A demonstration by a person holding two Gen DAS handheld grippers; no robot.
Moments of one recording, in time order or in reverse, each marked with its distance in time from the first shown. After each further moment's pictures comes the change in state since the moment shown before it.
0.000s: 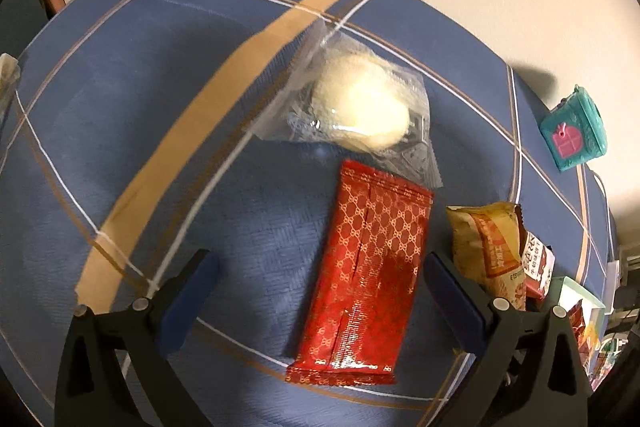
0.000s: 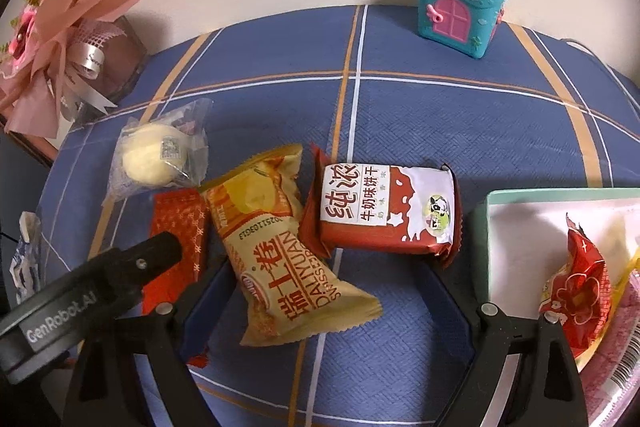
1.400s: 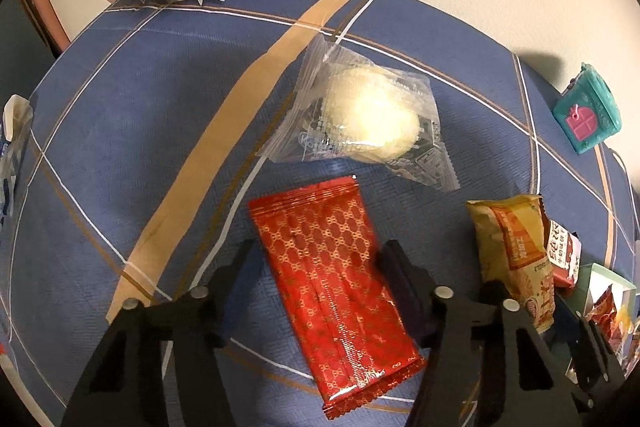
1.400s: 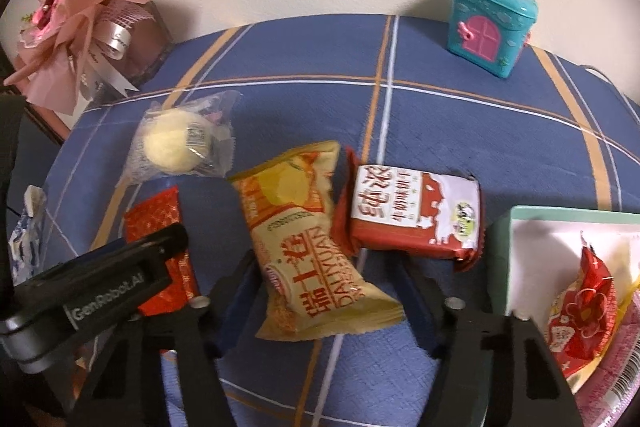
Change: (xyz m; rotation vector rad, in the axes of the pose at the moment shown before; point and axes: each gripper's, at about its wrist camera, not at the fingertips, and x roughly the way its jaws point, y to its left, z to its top) left arm -0.003 -0.001 -0.006 0.097 -0.054 0.100; right arm 0.003 0.018 -0.001 -0.086 -0.028 0.037
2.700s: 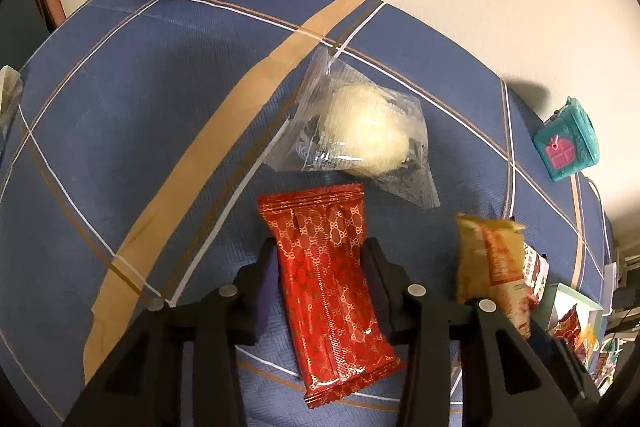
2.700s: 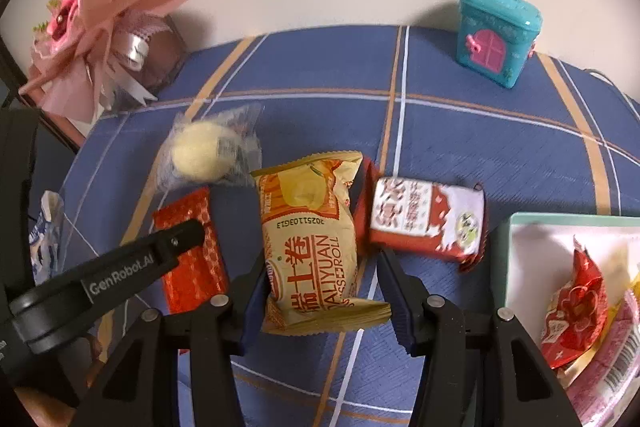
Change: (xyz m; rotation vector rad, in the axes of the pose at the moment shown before) left arm -0.015 0.015 0.007 -0.085 0.008 -0.103; right arm -0.017 0.007 0.002 0.006 0.009 0.031
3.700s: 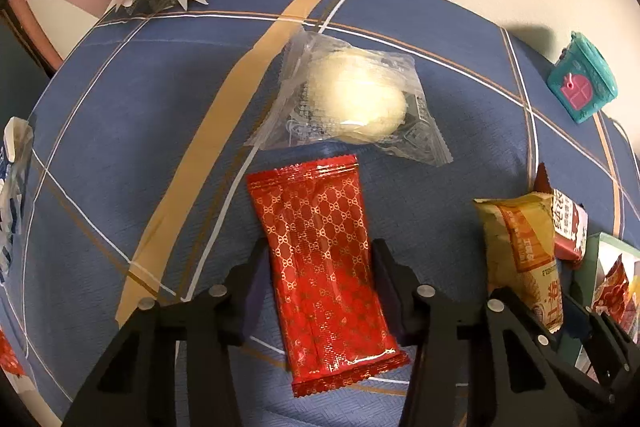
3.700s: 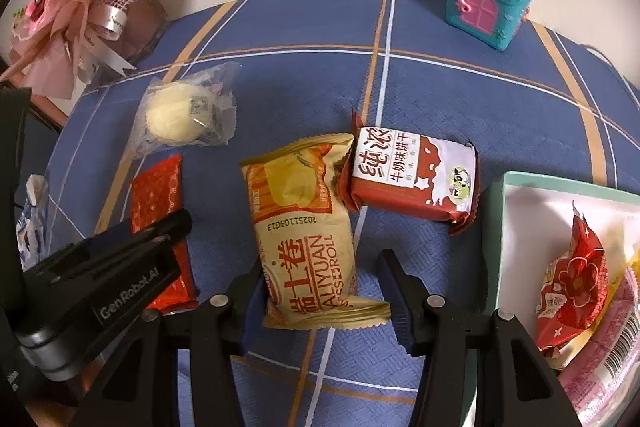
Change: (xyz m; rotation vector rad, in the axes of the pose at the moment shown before) left arm 0.012 -0.039 -0.012 0.162 0.018 0.132; right arm 0.011 -0.008 -0.012 0.015 0.116 -0.034
